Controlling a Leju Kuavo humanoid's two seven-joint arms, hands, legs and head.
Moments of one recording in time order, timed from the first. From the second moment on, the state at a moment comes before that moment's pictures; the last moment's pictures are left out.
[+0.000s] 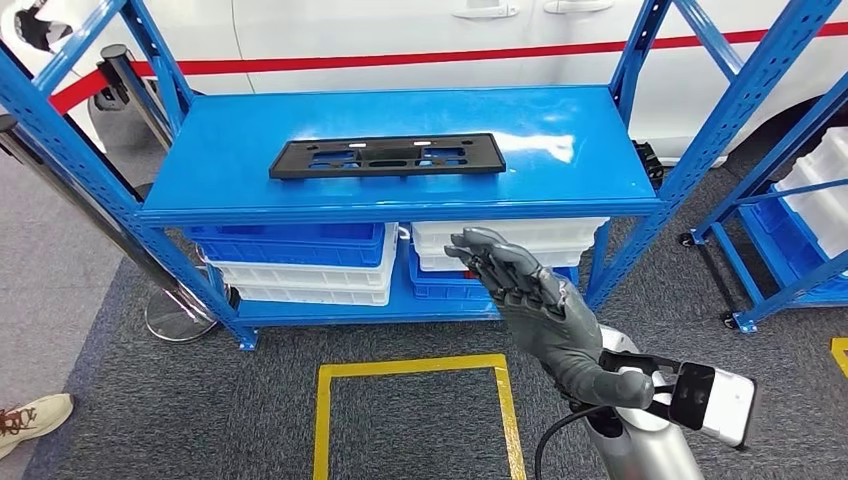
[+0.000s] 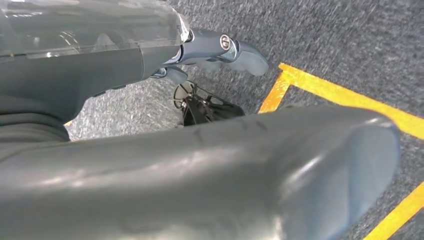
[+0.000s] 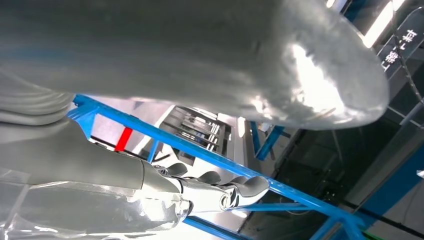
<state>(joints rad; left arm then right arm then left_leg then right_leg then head) -0.06 -0.11 1.13 -0.23 -0.49 0.02 -0.24 -0.26 -0.06 0.35 -1.79 -0.08 0.55 -0.62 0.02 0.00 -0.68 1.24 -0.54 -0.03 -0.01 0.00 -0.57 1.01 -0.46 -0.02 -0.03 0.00</state>
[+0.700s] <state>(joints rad) -0.06 -0.10 1.14 -0.23 -0.49 0.00 -0.25 -0.24 -0.06 0.38 -1.79 -0.07 0.53 -0.61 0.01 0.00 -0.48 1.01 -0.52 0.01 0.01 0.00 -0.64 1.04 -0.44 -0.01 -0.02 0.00</state>
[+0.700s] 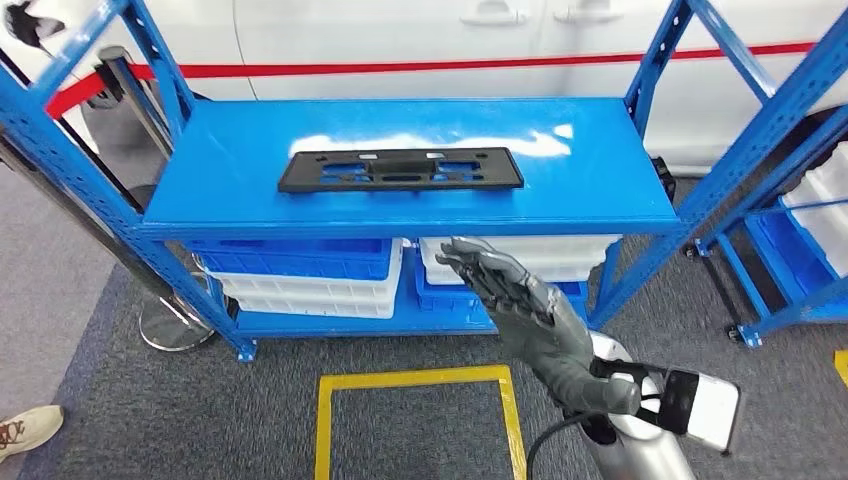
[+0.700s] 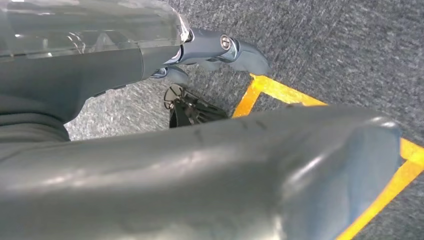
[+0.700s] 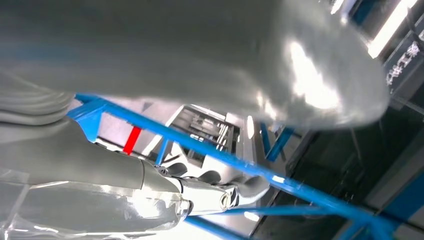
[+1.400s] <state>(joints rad) -0.06 -0.09 1.14 -0.23 -0.52 0.00 -0.26 -0.24 -0.07 0.38 -1.79 -0.08 0.51 -0.62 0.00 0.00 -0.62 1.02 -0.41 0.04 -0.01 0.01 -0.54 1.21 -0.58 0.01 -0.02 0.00</state>
